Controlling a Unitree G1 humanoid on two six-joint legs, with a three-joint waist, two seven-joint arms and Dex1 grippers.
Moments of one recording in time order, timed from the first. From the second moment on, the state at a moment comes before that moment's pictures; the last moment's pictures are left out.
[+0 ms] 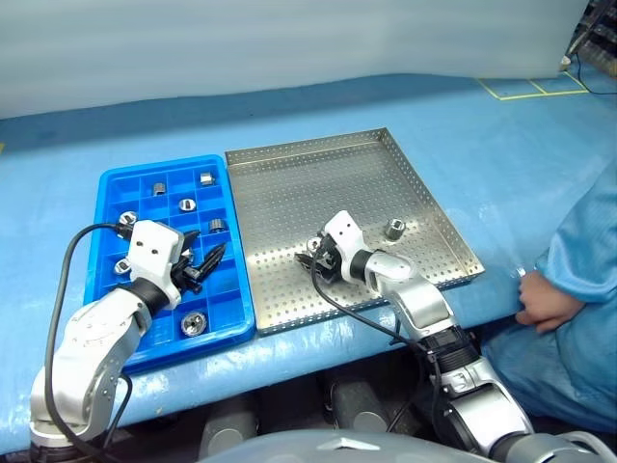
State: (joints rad) left arm 0.12 0.47 0.21 -0.69 -0.38 0.74 -0.39; right arm -0.38 -0.23 0.27 0.10 0.07 0.47 0.55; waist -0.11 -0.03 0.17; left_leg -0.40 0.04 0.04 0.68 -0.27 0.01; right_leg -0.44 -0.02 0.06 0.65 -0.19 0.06
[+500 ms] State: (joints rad) left arm 0.22 0.51 0.30 -0.70 -0.34 0.78 -0.32; right arm -0.41 -0.19 0.31 -0.02 0.06 0.52 0.56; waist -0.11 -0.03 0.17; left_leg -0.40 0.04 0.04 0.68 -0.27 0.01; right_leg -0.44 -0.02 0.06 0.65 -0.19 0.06
